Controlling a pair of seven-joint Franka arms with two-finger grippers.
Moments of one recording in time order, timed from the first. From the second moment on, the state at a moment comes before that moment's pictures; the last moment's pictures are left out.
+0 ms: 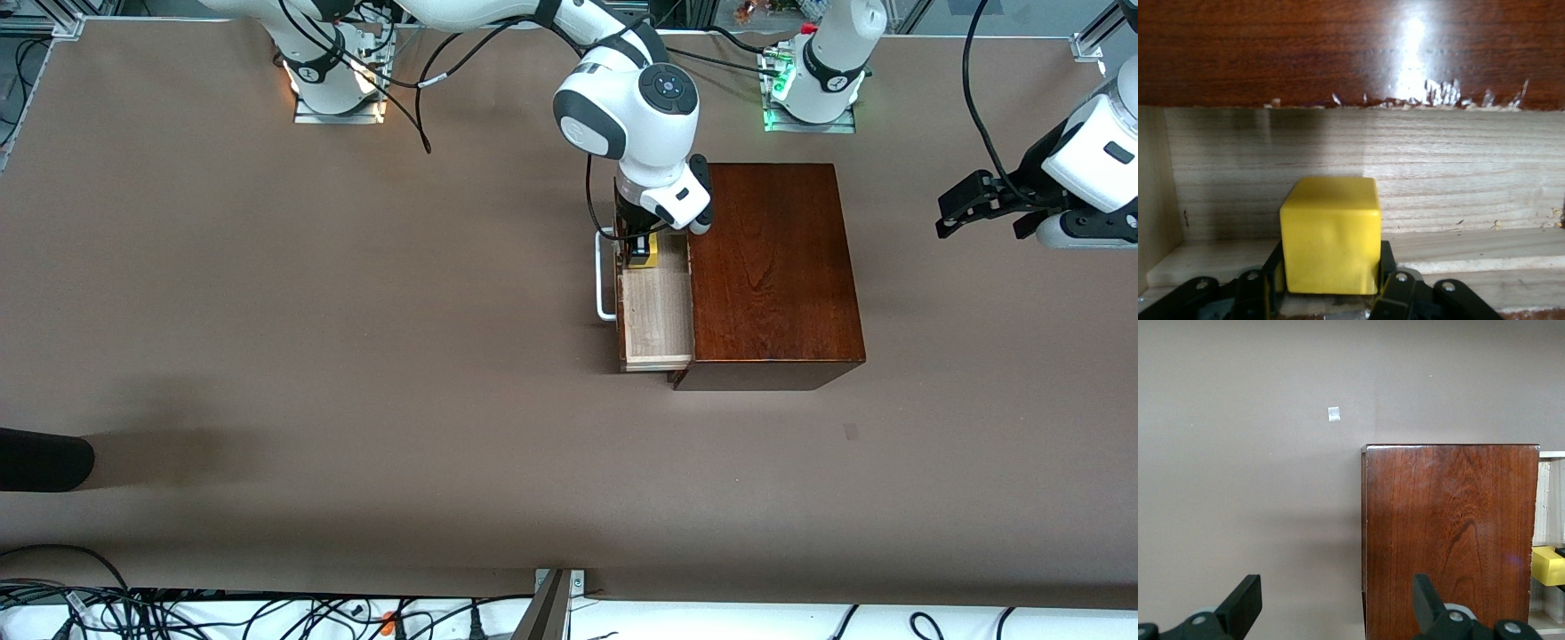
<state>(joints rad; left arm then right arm) -0.12 0.00 0.06 -1.61 -0.02 1.61 -0.08 0.92 0.85 0.10 -1.04 -0.18 1.92 -0.54</state>
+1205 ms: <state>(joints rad) -0.12 0.03 0.04 -1.61 -0.02 1.61 -0.08 0.55 0.57 0.05 -0.95 -0.10 1.67 -0.51</state>
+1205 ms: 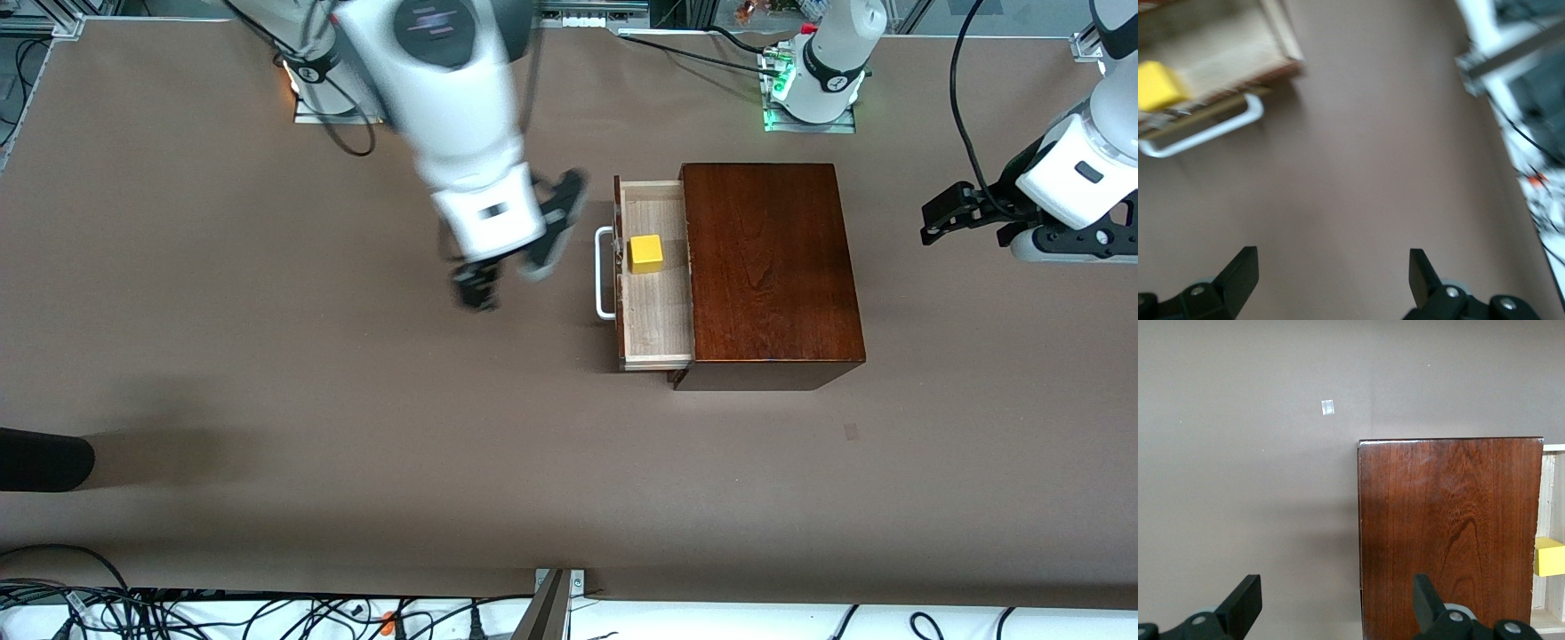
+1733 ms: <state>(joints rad) -0.15 0.15 -0.07 -1.61 -0.04 1.61 -0.06 0.26 0.43 -0.05 -0.98 0.09 1.52 -0.50</state>
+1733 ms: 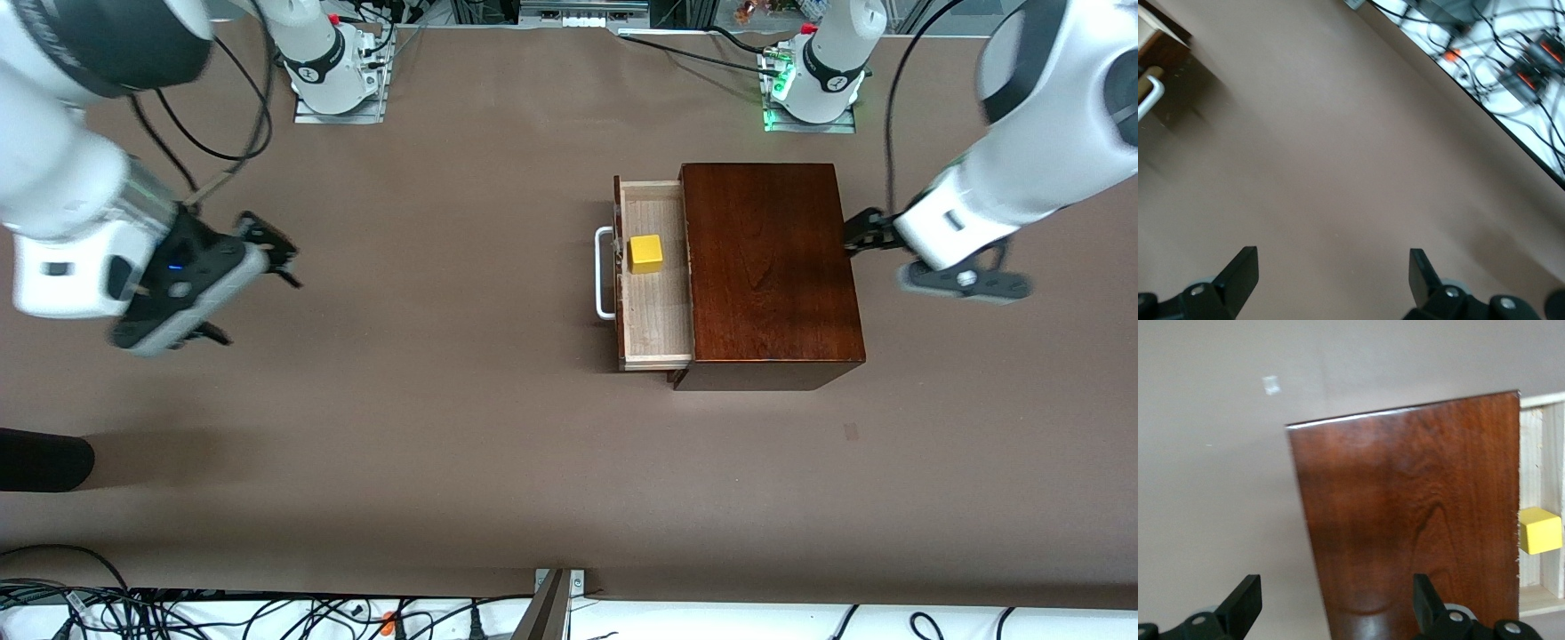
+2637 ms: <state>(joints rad) -0.49 0.41 -0.26 -1.44 -0.08 1.87 0.28 0.27 0.03 -0.11 -1.72 0.04 1.77 -0.12</state>
